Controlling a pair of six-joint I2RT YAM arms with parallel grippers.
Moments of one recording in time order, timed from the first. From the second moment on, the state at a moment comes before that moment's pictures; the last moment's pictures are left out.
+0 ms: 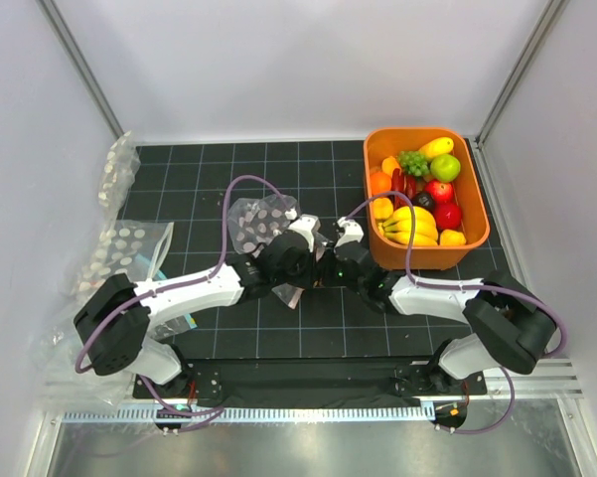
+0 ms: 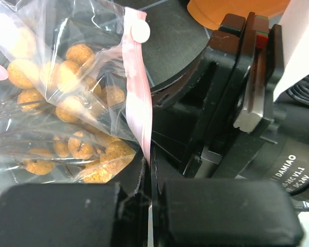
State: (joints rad) left arm -0.96 1.46 0.90 -0.10 -0.09 -0.57; right arm 0.83 1.44 0.58 0.33 0.17 0.70
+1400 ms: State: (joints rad) left arm -0.95 1.73 1.05 -0.17 -0.21 -0.56; right arm 0.68 1.57 0.60 0.36 0.21 0.60
